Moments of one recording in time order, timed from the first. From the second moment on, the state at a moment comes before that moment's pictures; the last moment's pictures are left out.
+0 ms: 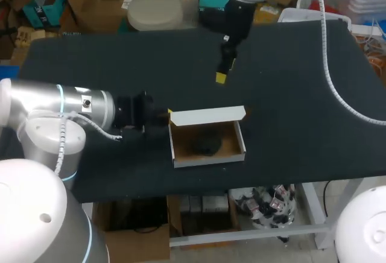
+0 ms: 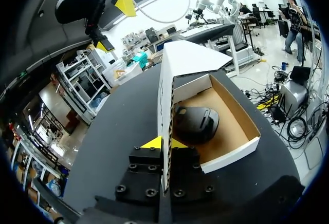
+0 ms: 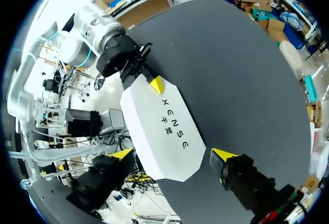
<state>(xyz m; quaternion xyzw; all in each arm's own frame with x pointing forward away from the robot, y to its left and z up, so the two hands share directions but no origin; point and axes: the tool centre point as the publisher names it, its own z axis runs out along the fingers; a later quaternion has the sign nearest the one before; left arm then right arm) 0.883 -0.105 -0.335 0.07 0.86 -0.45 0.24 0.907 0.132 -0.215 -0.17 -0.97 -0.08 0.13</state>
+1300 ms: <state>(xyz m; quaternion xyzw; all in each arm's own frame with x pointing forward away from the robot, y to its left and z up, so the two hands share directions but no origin) 0.866 -0.108 -0.345 0.12 0.84 -0.43 0.30 0.874 0.100 -0.222 -0.43 -0.87 0.01 0.23</state>
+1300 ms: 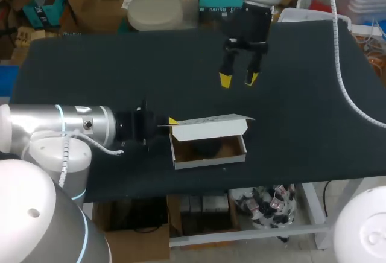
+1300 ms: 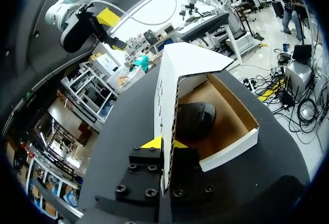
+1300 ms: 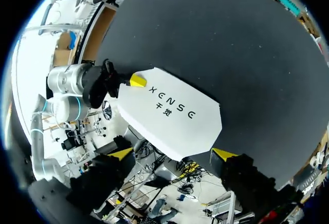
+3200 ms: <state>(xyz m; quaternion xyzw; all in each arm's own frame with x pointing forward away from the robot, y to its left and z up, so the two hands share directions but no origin) 0.863 -0.109 -0.346 0.11 0.84 -0.43 0.31 0.848 0.089 -0.298 -0.54 -0.77 0.12 0.31</state>
